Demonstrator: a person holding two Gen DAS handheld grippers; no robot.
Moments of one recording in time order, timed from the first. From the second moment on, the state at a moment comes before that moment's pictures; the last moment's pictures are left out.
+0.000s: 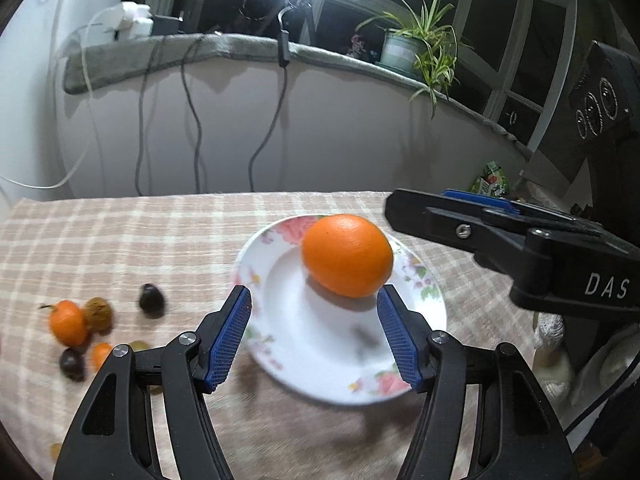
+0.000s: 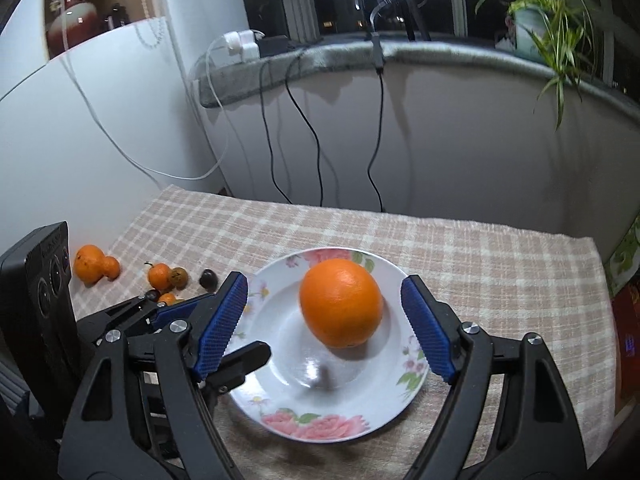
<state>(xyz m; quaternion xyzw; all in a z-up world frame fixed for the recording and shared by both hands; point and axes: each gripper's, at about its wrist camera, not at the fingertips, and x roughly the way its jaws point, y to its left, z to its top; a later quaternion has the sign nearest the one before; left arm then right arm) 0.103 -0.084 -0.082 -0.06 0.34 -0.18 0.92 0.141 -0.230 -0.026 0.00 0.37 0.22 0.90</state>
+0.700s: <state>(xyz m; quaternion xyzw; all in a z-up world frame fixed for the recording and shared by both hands) 0.010 0.054 -0.086 -0.12 0.33 -0.04 0.93 0.089 -0.166 -0.036 -0.05 0.34 0.28 0.89</state>
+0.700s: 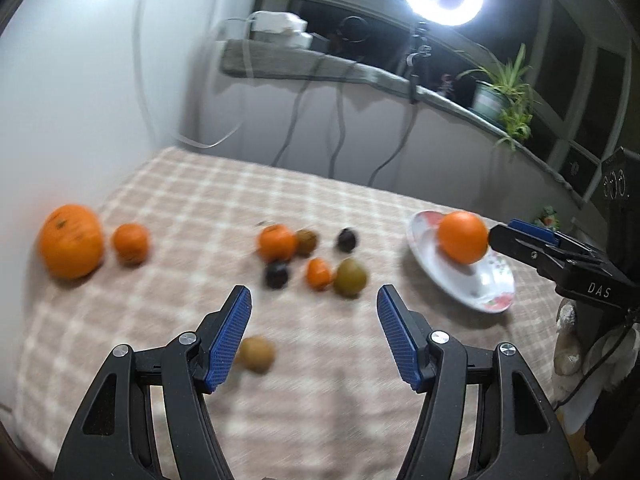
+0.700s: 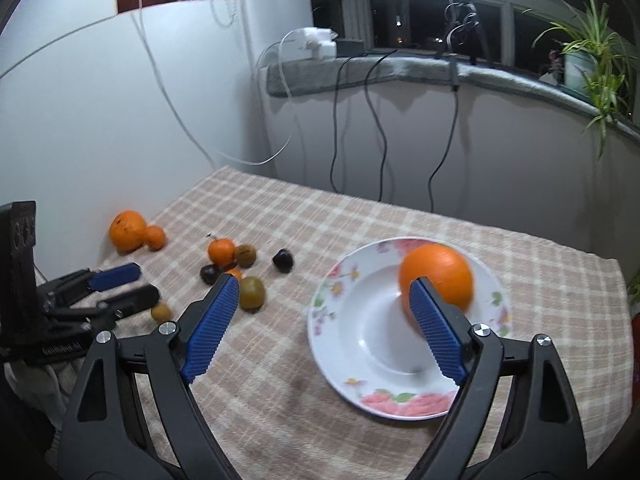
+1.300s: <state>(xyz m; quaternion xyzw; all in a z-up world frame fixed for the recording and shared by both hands) -0.003 0.076 -0.125 -0.13 0.37 -0.02 0.92 0.104 -0.080 -0.090 -0.12 0.43 0.36 0.82</state>
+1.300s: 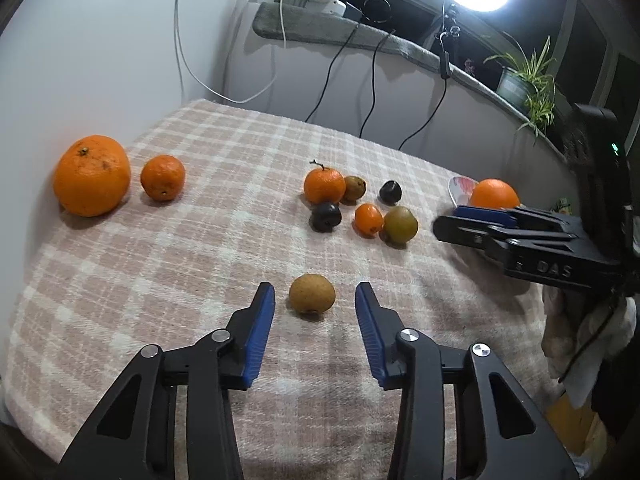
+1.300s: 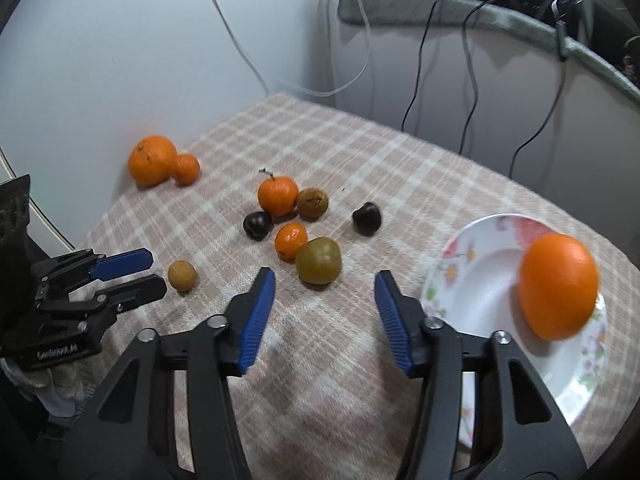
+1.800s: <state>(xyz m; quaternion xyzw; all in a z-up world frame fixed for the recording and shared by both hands) 0.006 0.075 -0.136 -0.13 0.39 -0.03 0.91 0.118 -0.048 -0.116 -0.16 0.45 0.36 0.80</state>
